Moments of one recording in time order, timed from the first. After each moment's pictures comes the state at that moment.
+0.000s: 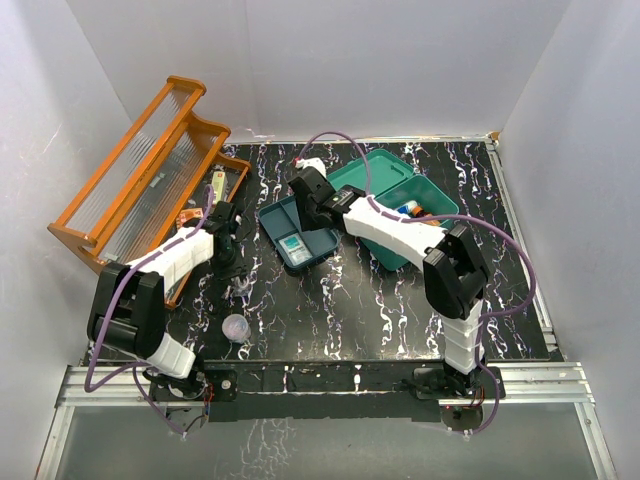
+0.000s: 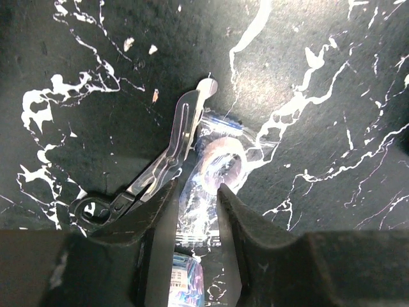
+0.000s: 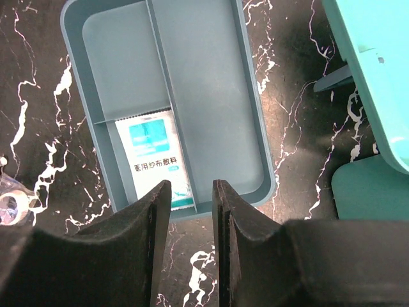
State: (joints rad) left arm -0.30 1.52 0.92 -0.76 -0.11 -0.58; right arm 0.79 1.96 1.66 -0.59 0.29 0.40
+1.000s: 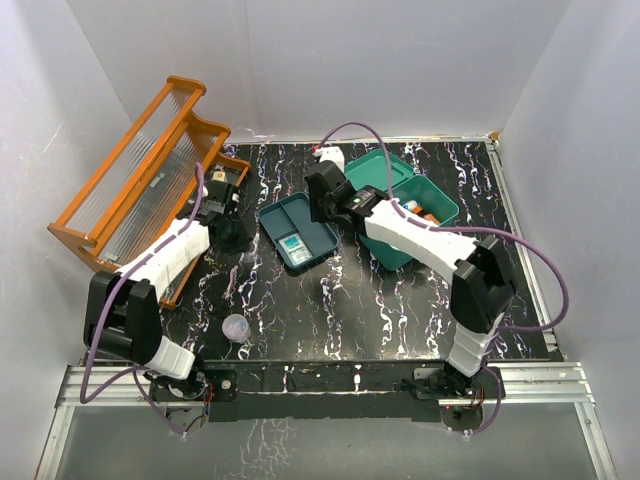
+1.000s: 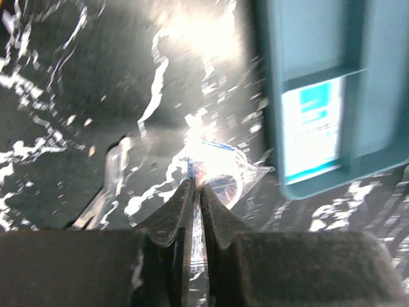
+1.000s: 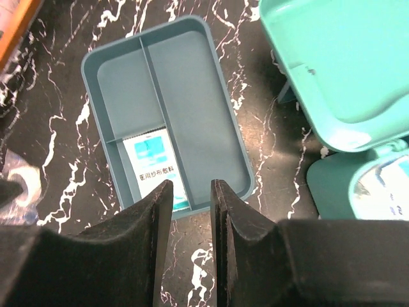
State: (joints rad) left arm -0.30 1.49 1.02 -0.66 -0.07 -0.61; right arm 0.77 1.81 1.57 -0.51 0.34 0.44
